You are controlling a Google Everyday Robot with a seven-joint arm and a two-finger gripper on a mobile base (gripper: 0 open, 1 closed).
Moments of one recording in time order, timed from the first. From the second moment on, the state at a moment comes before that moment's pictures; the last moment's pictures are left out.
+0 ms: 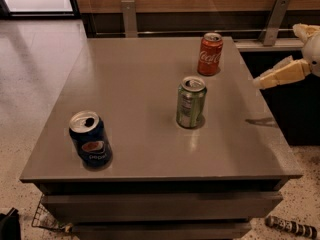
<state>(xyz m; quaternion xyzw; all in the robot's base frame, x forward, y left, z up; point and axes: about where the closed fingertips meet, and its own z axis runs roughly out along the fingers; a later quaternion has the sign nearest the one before) 0.588 -0.278 0.947 -0.42 0.75 0.06 0.50</state>
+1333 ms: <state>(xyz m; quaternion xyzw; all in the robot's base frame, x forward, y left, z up) 0.668 -0.250 0.917 -0.38 0.73 0.15 0.55</state>
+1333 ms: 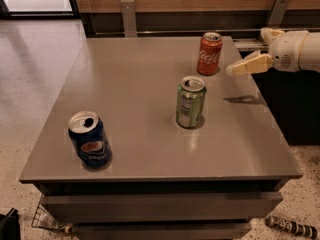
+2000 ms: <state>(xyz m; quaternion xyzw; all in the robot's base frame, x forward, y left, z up) 0.737 -0.223 0.911 -0.37 0.68 0.24 0.59</state>
